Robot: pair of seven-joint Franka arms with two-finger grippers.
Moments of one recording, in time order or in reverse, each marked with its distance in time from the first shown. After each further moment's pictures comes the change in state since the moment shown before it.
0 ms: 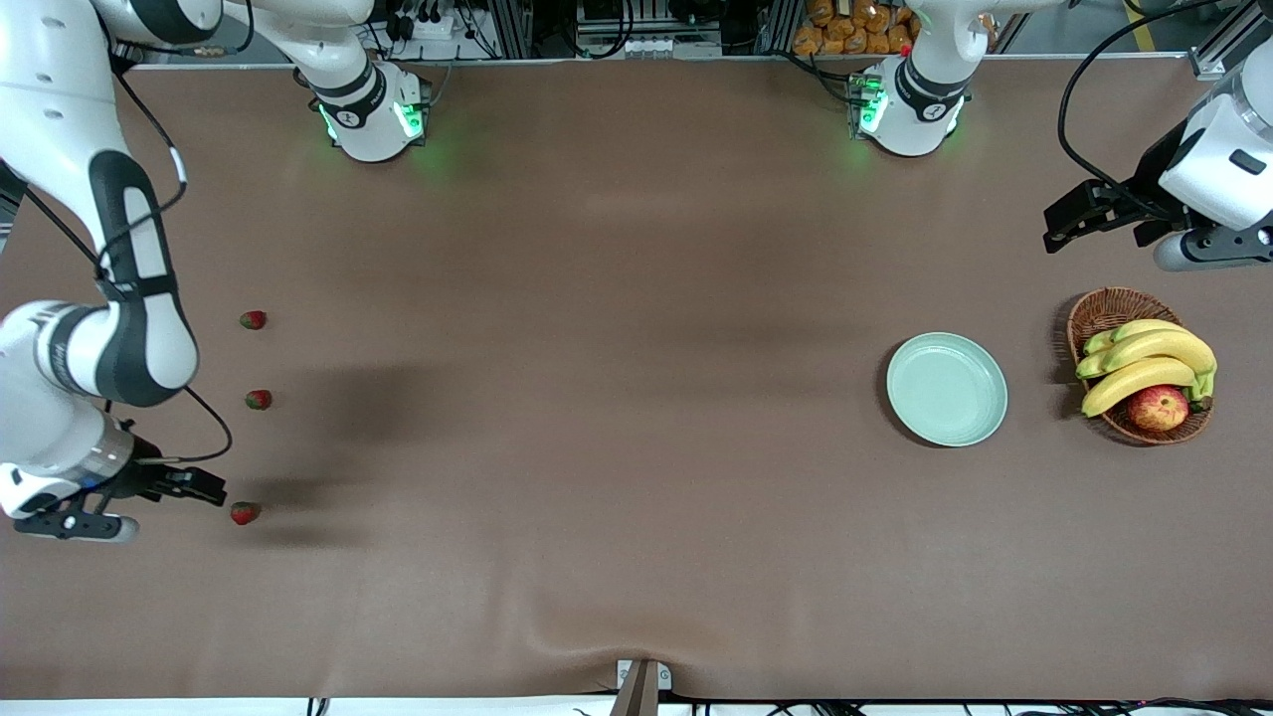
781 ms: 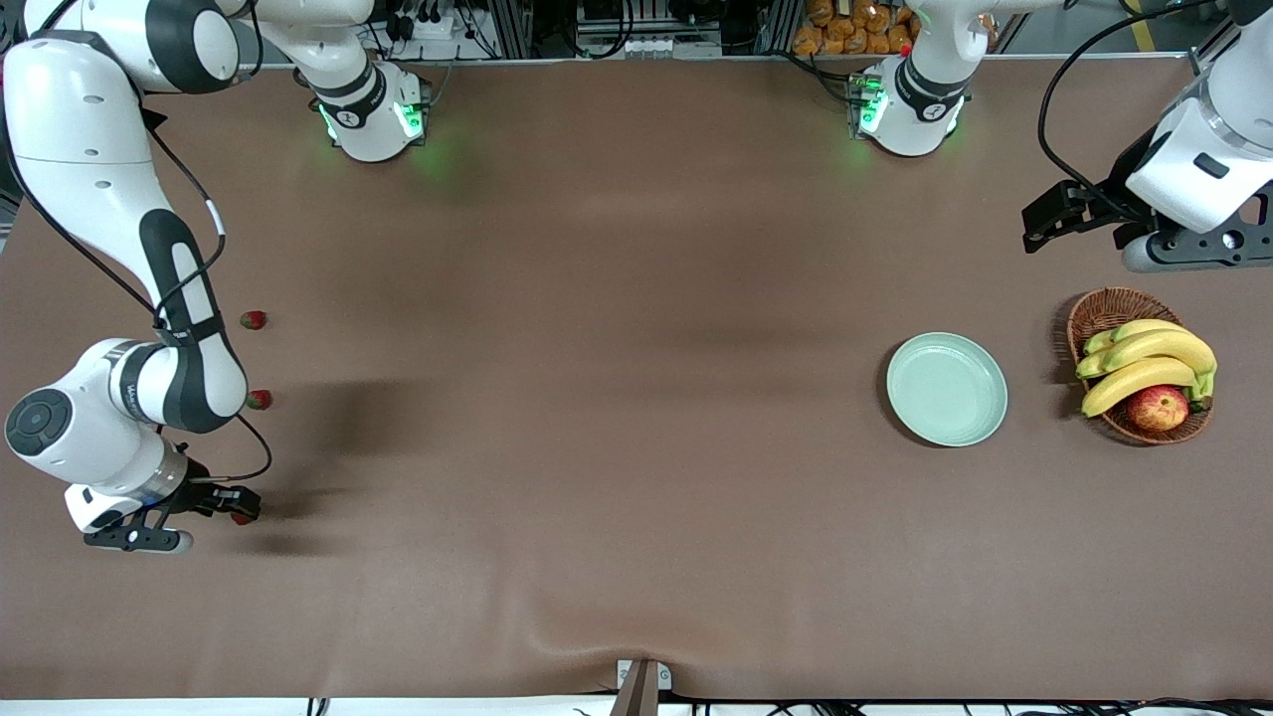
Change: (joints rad) left arm -0.005 0.008 -0.027 0.001 0.000 0.001 -0.002; right arm 0.002 0.131 0.003 0.019 0.000 0.095 0.000
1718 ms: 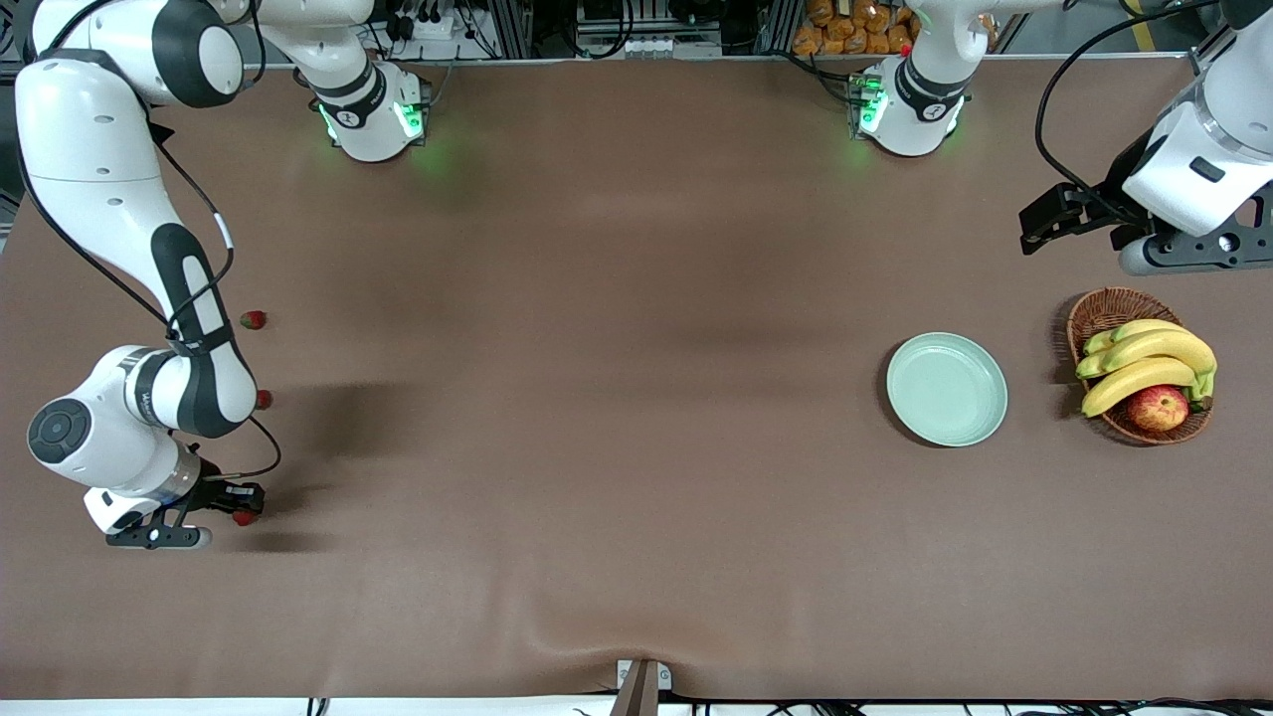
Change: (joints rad) left arm 0.000 0.003 -0.003 0.000 0.000 0.000 -0.011; right arm -0.002 0.044 -0.007 0.008 -0.004 0.000 -0.070
